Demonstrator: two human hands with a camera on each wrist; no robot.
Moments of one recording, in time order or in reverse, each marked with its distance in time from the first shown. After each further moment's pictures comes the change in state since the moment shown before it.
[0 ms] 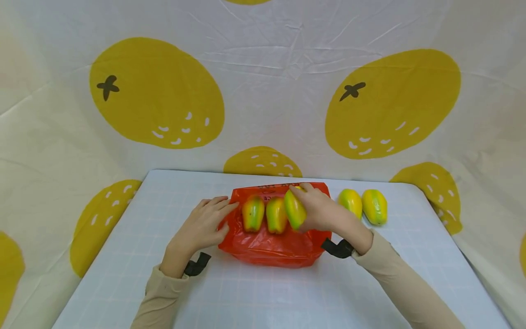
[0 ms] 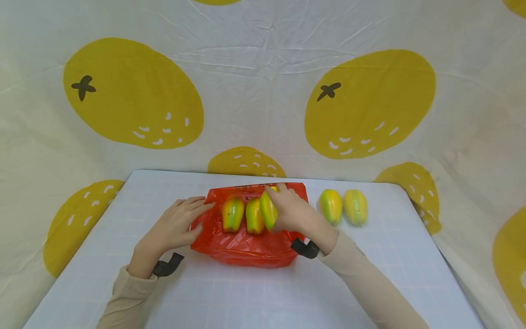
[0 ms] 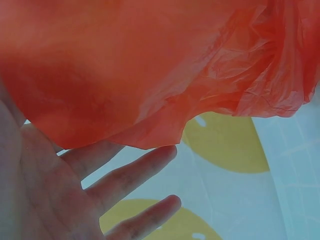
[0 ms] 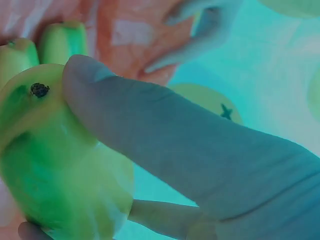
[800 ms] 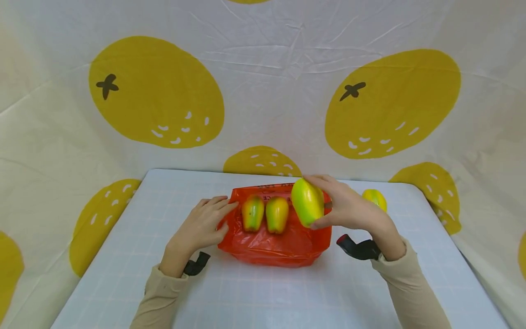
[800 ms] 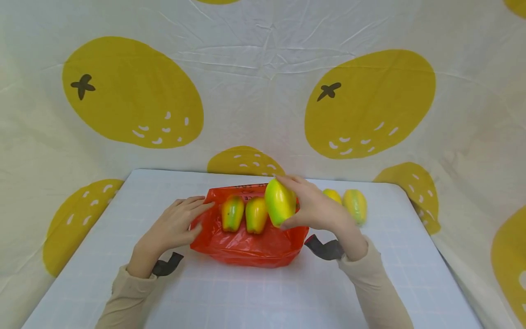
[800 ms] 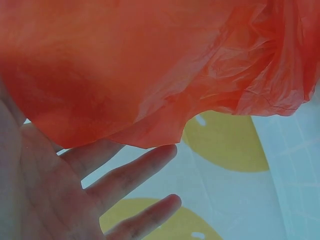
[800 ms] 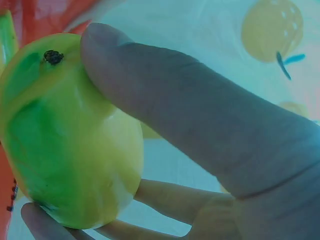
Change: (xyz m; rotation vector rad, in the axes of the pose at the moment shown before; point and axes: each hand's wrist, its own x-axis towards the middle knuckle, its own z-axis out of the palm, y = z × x) left_hand -0.001 0.000 -0.001 -0.010 0.006 -0.001; right_hand -0.039 0.019 -0.033 0.282 0.106 -0.137
